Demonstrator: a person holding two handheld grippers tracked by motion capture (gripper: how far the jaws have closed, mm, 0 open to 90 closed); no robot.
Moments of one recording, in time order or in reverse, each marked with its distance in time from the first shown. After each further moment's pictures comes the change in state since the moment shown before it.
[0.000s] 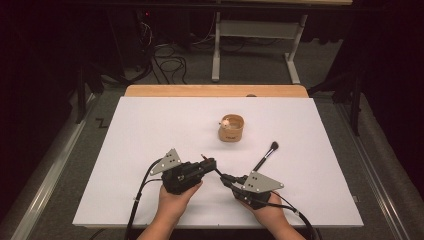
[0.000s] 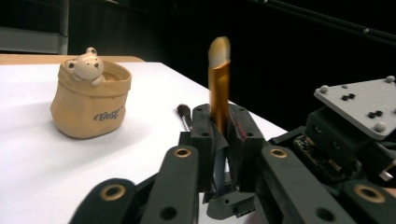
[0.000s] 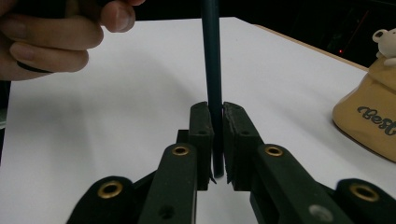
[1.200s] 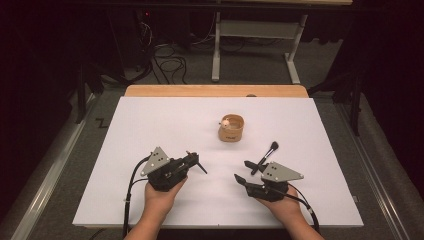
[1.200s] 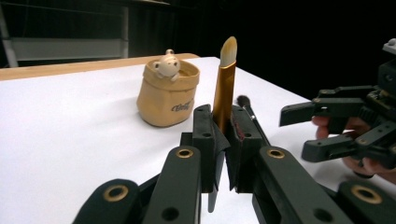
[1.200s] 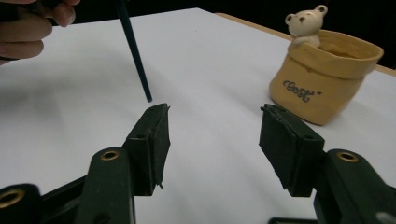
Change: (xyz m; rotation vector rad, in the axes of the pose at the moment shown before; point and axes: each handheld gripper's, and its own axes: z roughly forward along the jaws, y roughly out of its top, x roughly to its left) left arm 0.016 0.005 -0.027 0.040 0.217 0.093; right arm -0.034 0.003 -0.032 0.046 -0.086 0.091
